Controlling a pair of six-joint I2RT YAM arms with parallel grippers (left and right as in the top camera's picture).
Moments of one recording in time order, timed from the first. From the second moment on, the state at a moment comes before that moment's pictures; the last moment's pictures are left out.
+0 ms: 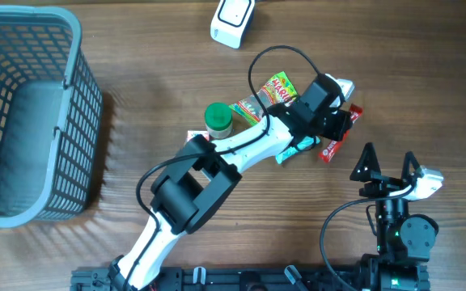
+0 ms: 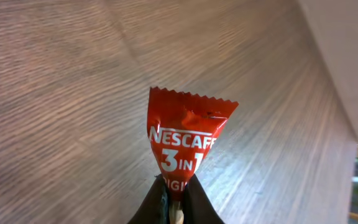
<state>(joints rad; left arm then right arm) -0.86 2.27 1.65 -0.08 0.37 -0.54 -0.12 0.02 0.01 0.00 -0.02 0.34</state>
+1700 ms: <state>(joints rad) -0.05 0.38 1.30 -0.34 -0.32 0.04 -0.12 0.04 0.01 0.18 -0.36 0.91</state>
